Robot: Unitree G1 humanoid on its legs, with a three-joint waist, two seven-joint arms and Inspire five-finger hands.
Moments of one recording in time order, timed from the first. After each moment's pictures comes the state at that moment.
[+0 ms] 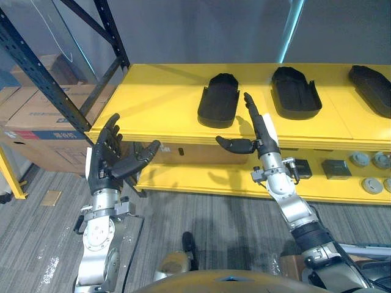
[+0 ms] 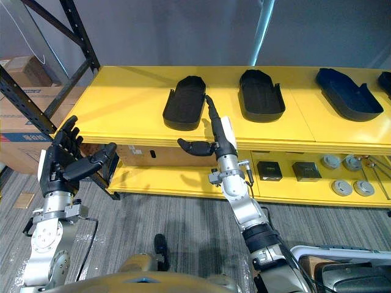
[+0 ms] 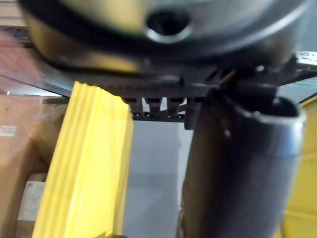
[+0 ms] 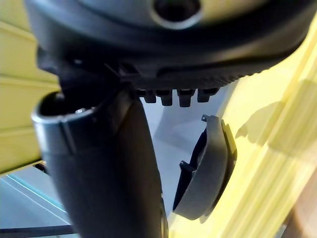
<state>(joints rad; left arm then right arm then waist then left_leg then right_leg) 0.32 0.17 0.06 -0.30 -0.28 -0.18 0.15 -0.26 -0.31 0.22 0.26 -0.19 -0.20 -0.25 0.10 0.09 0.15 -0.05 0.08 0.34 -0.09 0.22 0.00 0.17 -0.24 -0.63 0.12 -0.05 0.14</state>
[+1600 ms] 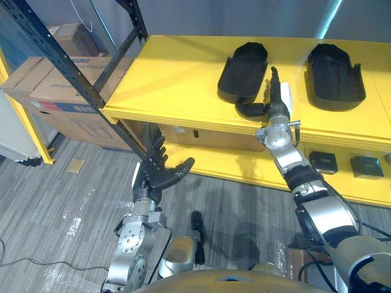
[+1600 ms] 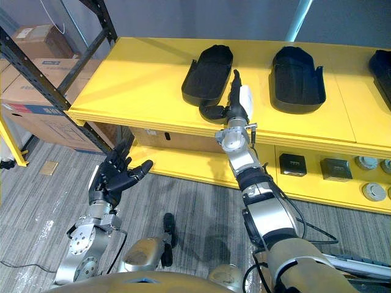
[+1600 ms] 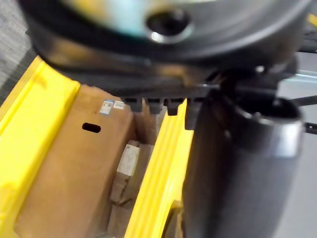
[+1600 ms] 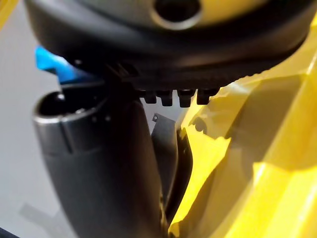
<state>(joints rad) 0.28 0.16 -0.22 -0.13 -0.44 -0.17 0.14 -0.80 -0.32 0.21 0.83 -0.13 -0.04 -0.44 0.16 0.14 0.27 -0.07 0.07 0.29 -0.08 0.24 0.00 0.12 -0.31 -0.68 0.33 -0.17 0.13</state>
